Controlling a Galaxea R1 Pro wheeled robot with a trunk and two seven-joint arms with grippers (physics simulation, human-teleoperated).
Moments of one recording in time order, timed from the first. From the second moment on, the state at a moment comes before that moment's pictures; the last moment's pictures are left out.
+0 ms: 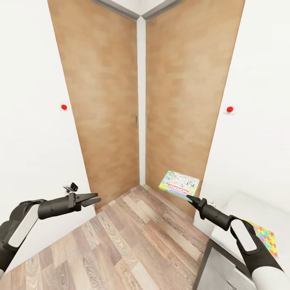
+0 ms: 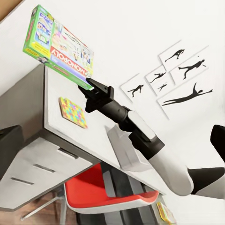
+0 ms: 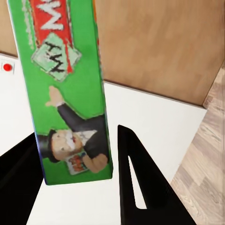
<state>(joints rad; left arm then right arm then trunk) -0.52 0.43 -0.05 -1.22 0.76 1.04 -1.14 -0.53 -0.18 -0.18 -0.87 -0.96 0.78 0.52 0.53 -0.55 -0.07</state>
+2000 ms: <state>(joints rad) -0.52 0.43 -0.04 -1.22 0.76 1.04 -1.14 -0.53 -0.18 -0.18 -0.87 -0.96 0.78 0.52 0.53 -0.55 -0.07</state>
